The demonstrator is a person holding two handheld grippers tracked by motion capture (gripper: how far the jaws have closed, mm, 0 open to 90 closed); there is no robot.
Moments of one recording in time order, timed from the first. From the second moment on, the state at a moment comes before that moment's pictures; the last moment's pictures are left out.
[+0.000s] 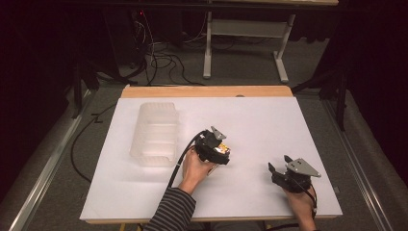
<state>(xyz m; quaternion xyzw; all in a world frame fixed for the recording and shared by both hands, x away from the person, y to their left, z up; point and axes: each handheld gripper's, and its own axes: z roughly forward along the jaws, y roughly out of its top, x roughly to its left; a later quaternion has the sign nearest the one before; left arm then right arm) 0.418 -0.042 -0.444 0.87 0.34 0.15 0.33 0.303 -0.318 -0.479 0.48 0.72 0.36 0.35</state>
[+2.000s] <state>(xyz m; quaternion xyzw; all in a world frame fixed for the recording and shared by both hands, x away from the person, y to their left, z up) 0.403 -0.031 -0.414 0.85 0.33 0.18 0.37 0.304 -0.318 -0.479 0.48 0.72 0.36 0.35</state>
